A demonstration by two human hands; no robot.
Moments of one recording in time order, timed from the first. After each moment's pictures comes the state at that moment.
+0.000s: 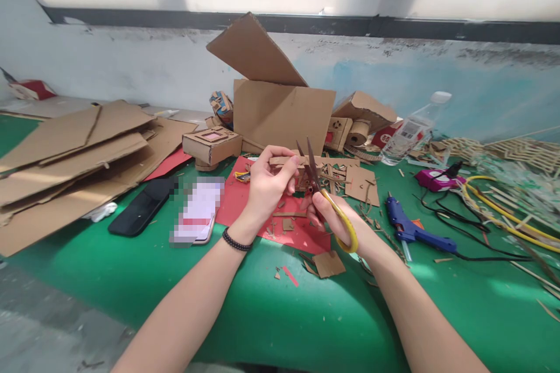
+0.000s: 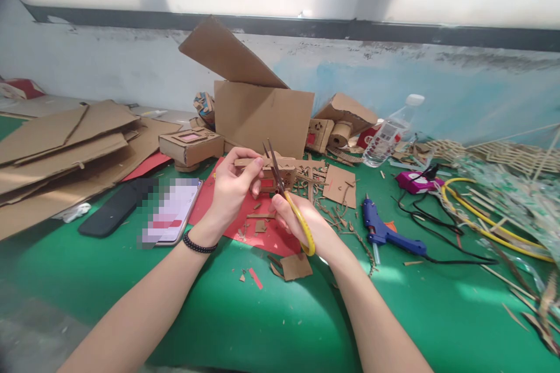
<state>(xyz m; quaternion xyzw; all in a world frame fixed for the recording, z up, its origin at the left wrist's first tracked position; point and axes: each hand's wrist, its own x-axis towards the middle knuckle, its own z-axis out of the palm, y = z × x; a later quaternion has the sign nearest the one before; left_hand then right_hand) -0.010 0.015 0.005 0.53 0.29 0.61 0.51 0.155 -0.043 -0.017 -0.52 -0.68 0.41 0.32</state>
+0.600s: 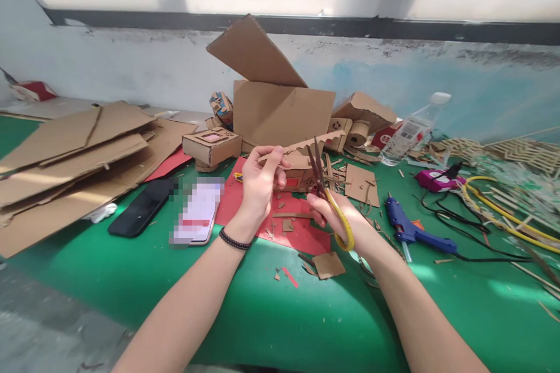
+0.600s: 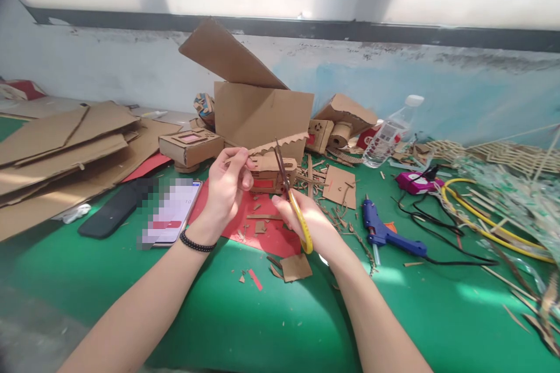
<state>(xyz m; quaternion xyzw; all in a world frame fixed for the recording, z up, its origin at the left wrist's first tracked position) -0.014 0.025 0.005 0.42 0.29 0.67 0.54 0.152 -0.044 -0.011 -0.56 -0.61 0.43 0.36</state>
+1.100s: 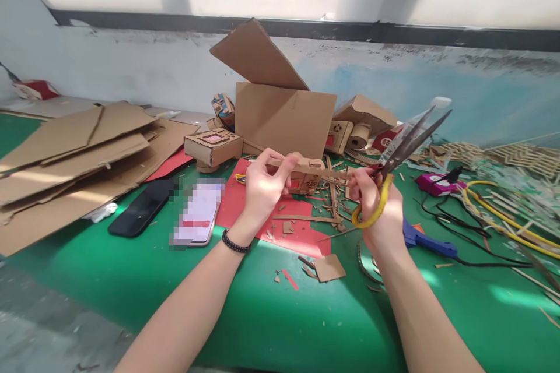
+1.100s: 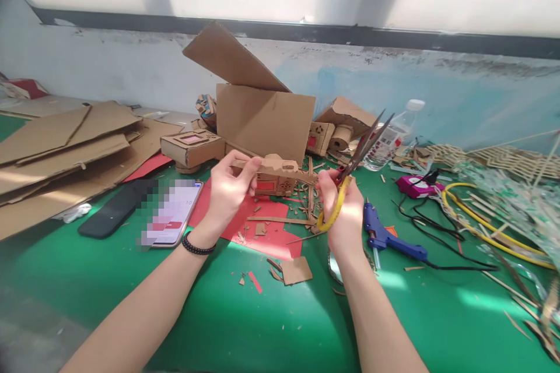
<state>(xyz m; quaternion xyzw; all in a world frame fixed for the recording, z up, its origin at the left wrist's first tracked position) -0.019 0.017 0.007 0.55 0.36 0.61 0.44 0.172 -0.028 -0.015 -0.54 -0.41 0.27 0.69</state>
